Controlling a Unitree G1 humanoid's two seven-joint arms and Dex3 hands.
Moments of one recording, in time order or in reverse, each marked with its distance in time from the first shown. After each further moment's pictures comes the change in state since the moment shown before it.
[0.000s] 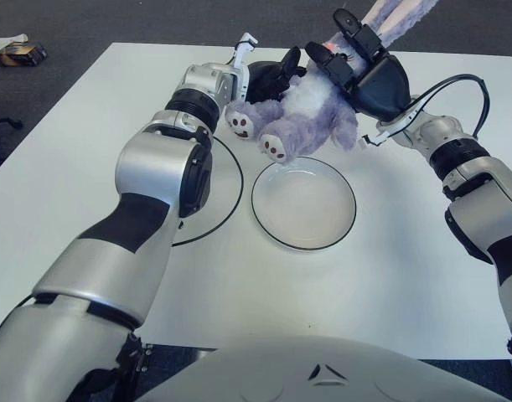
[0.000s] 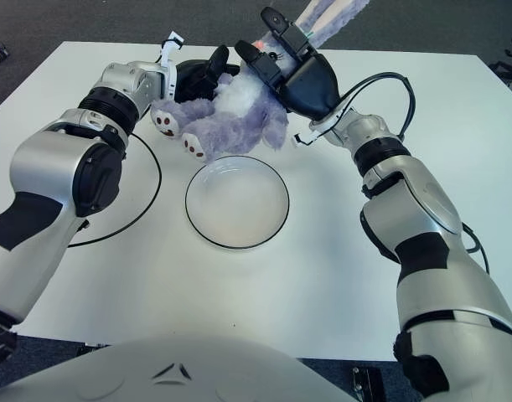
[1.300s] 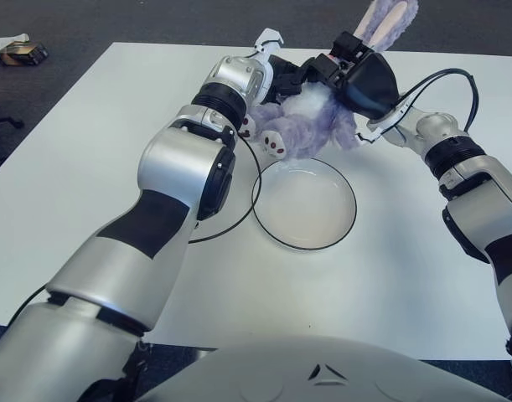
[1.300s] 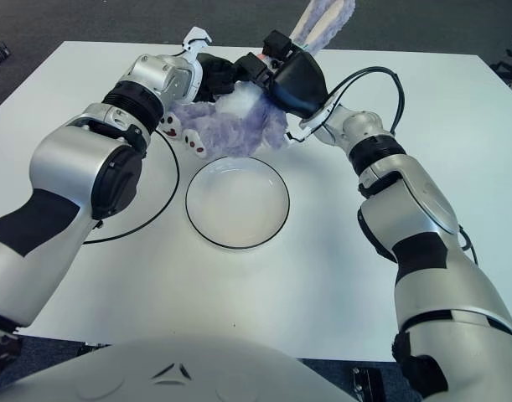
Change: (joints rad) left arm -0.047 -0.101 -0.065 -0.018 0.088 0.058 0.586; right arm 0.005 0.008 -0.059 -0.061 0.120 -0.129 0.200
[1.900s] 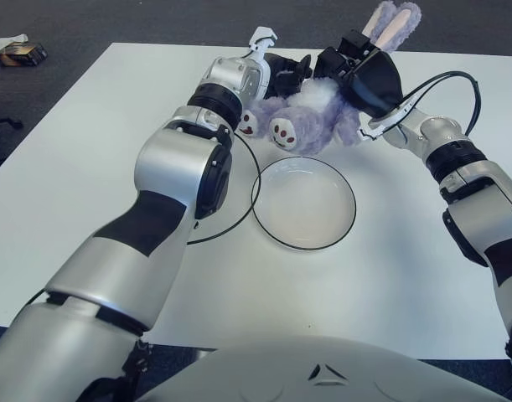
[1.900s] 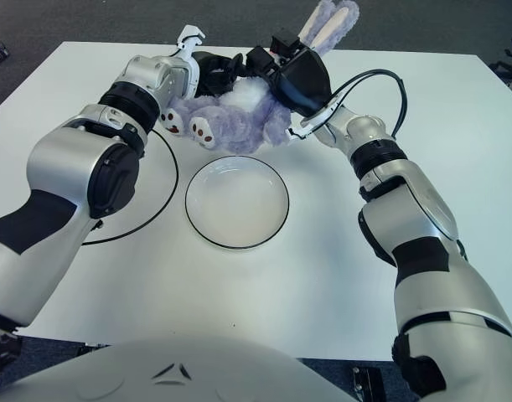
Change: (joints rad) left arm 0.043 0.029 0.072 -0.043 -0.071 -0.007 0.000; right arm 0.043 0.000 -0.082 -0.031 0.082 -0.029 0.074
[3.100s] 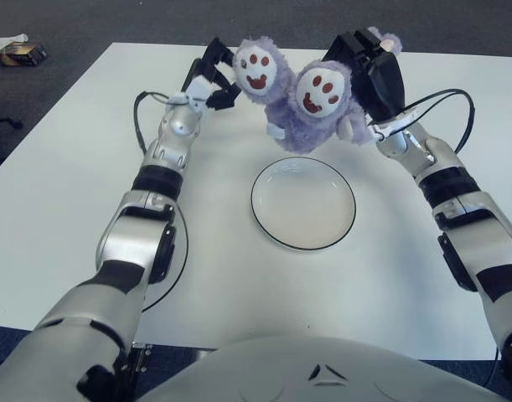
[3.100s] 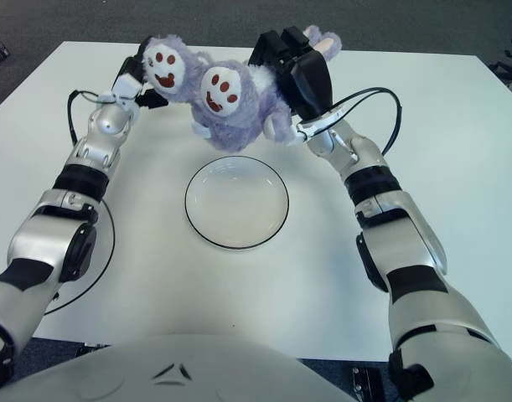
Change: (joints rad) left arm 0.620 0.261 -0.148 -0.509 0.236 -0.811 0.366; right arm 0.245 0.057 -0.279 -0.373 0.323 -0.046 0.347
